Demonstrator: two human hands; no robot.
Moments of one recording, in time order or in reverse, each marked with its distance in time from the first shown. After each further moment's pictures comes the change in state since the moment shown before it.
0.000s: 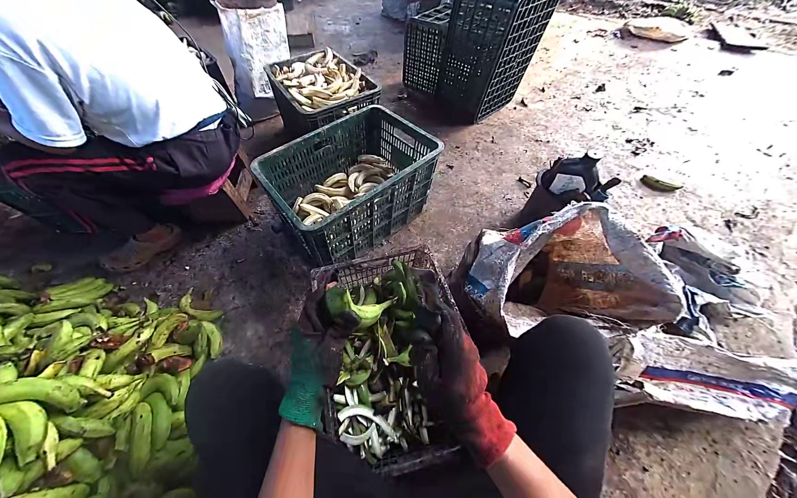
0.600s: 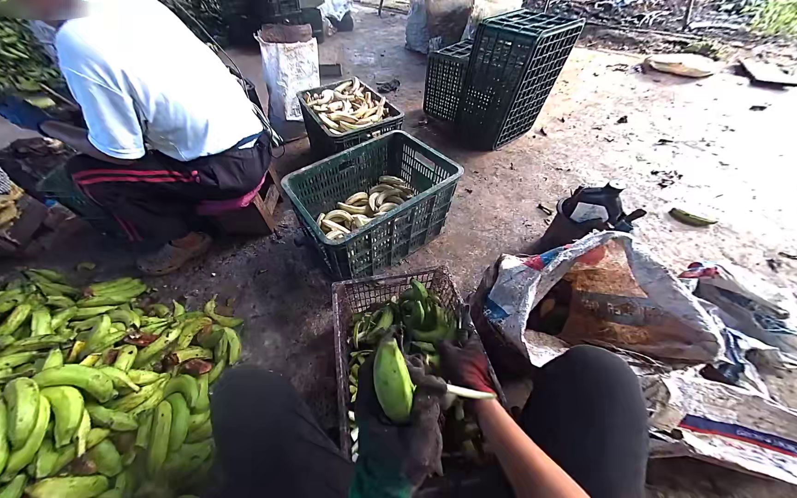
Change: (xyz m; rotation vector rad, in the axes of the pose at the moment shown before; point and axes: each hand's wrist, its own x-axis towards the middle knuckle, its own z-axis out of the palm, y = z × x) left_hand -0.078 0.040 0.057 -0.237 0.121 0.362; right_hand 0.005 0.132 0.058 0.063 -0.153 0.900
